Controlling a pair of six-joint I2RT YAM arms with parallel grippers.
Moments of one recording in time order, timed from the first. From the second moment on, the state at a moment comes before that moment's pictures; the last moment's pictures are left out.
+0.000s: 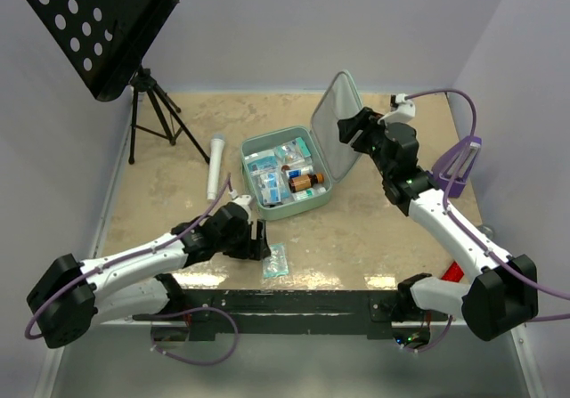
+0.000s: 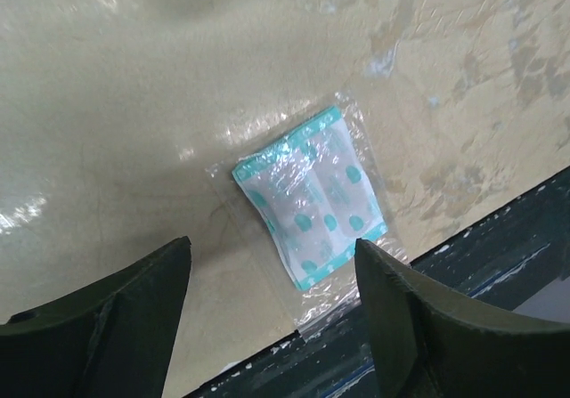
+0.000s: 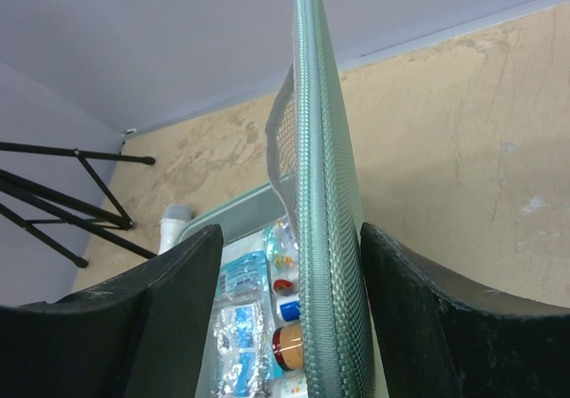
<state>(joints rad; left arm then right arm) -0.85 1.04 0.49 -0.34 0.02 -0.72 0.39 1.19 0.91 0.14 0.16 0.59</state>
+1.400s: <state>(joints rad) -1.05 1.17 0.58 -0.43 -0.22 -0.81 0.39 1.18 0.91 0.06 0.13 0.55</state>
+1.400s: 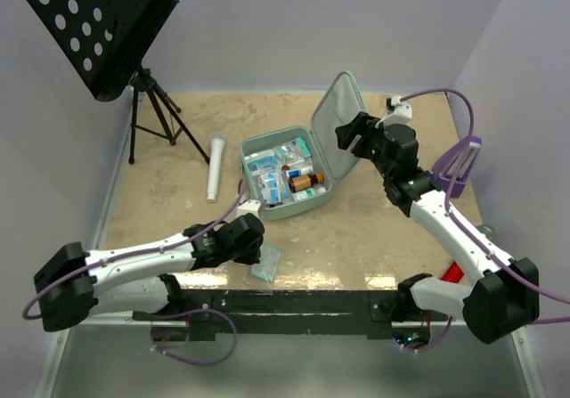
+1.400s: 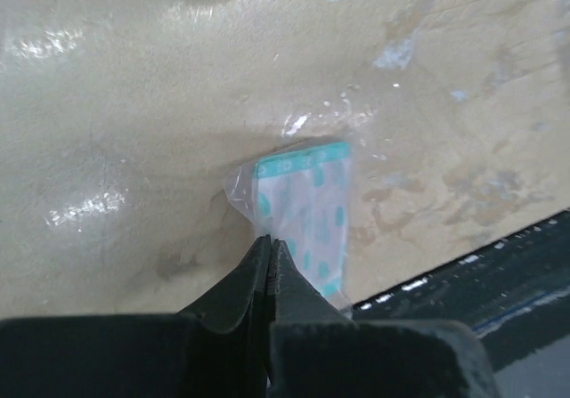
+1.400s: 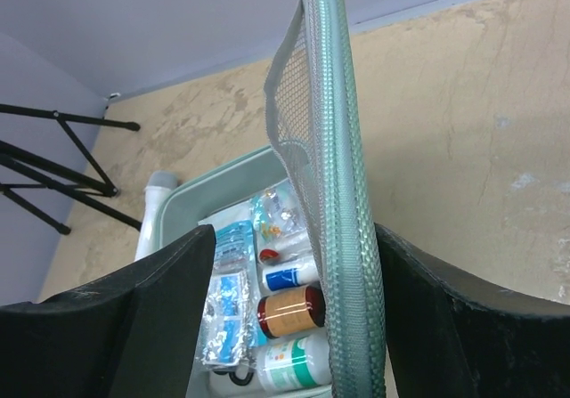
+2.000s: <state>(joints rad) -0.91 0.98 0.95 -0.39 -0.33 -0.66 0.39 1.10 0.86 0.13 -0.08 0.51</state>
